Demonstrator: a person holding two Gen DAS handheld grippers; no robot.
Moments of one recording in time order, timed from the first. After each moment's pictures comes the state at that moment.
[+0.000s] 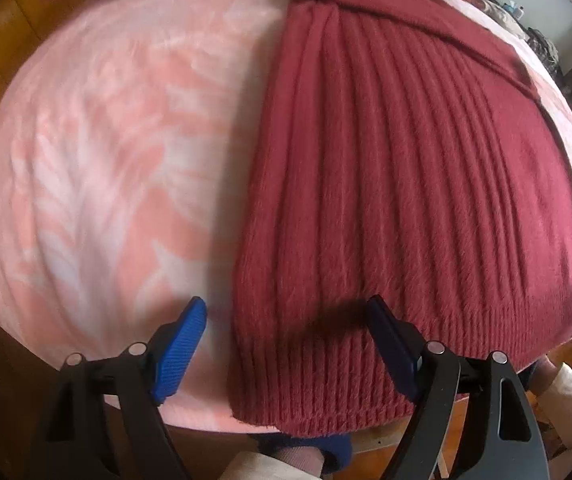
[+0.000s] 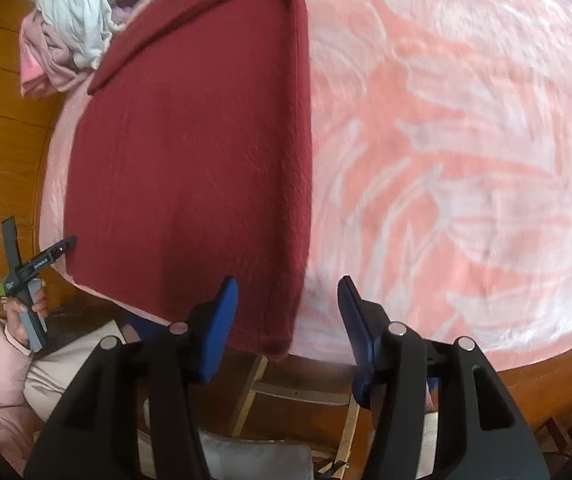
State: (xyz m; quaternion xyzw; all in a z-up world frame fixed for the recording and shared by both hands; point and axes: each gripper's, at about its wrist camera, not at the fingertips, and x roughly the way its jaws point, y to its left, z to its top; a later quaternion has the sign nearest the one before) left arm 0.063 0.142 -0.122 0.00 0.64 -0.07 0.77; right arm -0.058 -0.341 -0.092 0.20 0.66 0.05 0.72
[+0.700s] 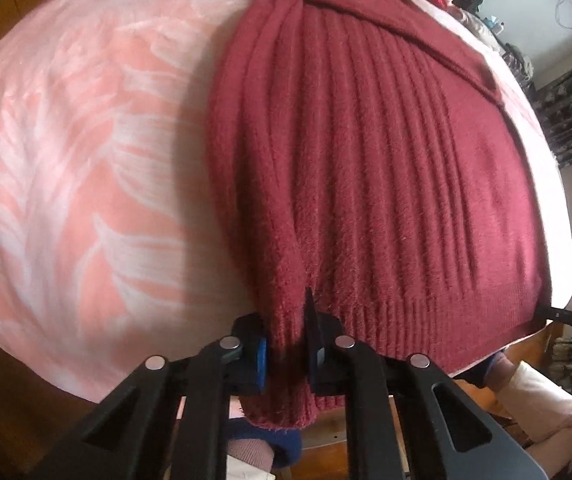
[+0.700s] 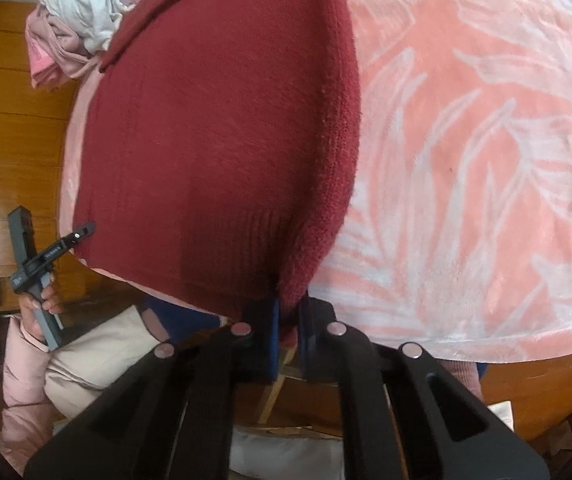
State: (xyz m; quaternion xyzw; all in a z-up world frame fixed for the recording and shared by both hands) left arm 0.042 0.128 -0.117 -0.07 0.64 -0.14 0.75; right arm -0.058 -0.312 -0.105 0.25 0.66 0.10 0.70
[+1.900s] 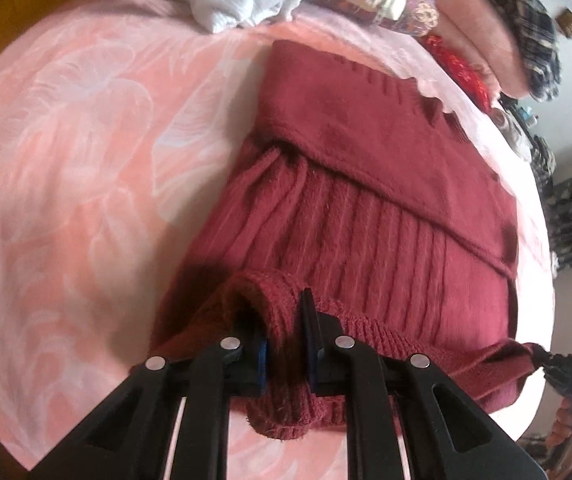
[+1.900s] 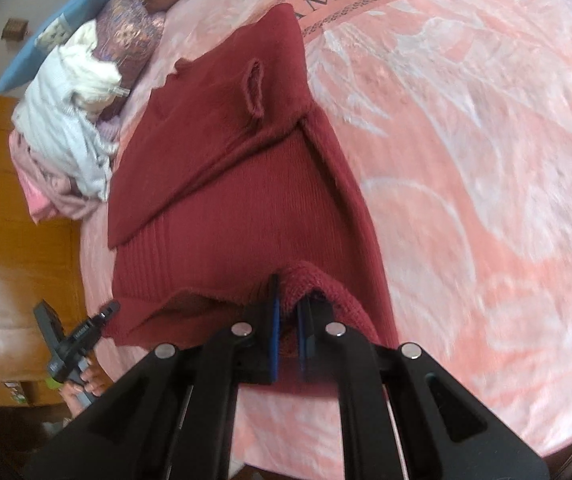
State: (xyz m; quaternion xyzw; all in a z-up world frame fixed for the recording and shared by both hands) left arm 0.221 0.104 -0.095 -0.17 0.59 -0.06 0.78; right arm 0.146 -0.371 -0.083 0.34 0.59 0.01 0.73
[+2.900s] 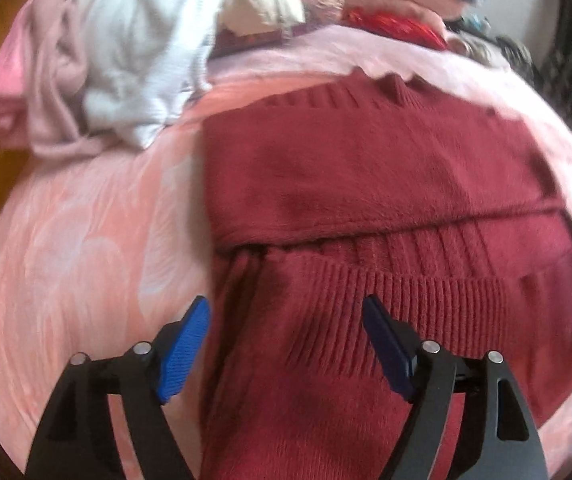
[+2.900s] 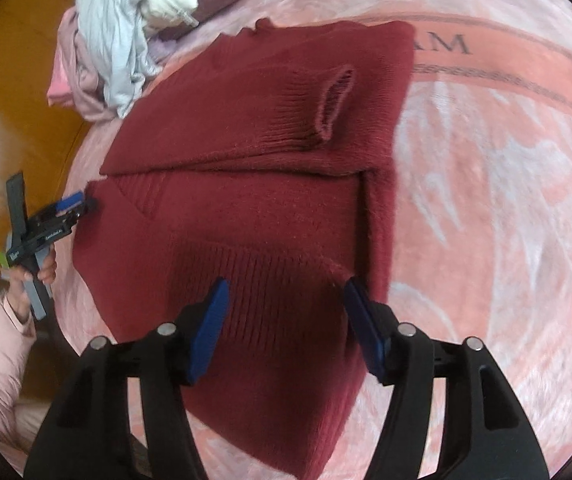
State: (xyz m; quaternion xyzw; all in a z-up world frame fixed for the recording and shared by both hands) left arm 0.258 0.049 -0.088 0.10 0.51 -0.11 0.85; right arm 0.179 -0.337 -0.093 0.11 0.59 0.13 0.78
